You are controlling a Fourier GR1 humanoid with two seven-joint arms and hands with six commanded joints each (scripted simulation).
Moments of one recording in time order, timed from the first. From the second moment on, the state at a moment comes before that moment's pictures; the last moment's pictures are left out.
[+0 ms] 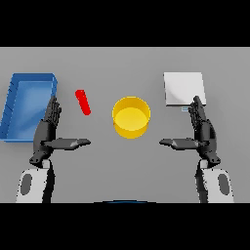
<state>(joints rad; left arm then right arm) 0.00 0.00 0.00 -1.57 0.00 0.00 0.00 0.00 0.00 0.00 -1.57 0.00 0.00 0.00</state>
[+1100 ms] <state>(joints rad) -0.11 0.04 -0.09 -1.49 -0.15 -0.01 0.06 0.13 -0.05 0.13 -1.73 0.21 -0.02 -0.11</state>
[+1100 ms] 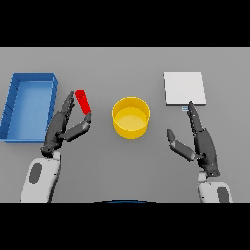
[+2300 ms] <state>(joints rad) -0.50 0.01 0.05 -0.95 -0.14 0.03 -0.09 0.12 -0.06 0.12 -1.75 0.21 -0.03 -0.08</state>
